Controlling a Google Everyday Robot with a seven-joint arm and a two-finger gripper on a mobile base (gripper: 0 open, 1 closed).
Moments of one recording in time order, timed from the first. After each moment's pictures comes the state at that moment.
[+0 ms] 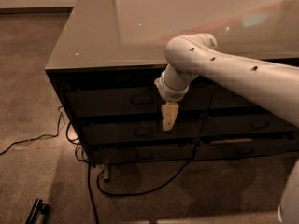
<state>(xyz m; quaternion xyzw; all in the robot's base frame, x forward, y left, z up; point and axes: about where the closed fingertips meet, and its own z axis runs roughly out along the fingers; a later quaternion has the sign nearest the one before) 0.621 -0.061 0.708 -0.74 0.65 0.00 0.16</state>
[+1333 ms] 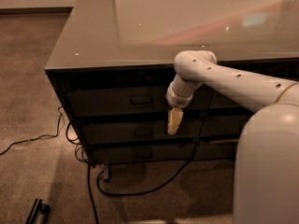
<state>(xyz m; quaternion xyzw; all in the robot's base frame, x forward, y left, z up) 0.661 -0.096 0.621 -0.70 0.70 0.05 0.12</state>
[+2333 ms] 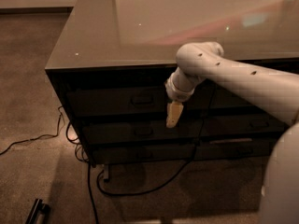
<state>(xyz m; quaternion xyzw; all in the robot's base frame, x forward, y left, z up) 0.658 -0.086 0.671 -0.70 0.69 0.02 0.18</state>
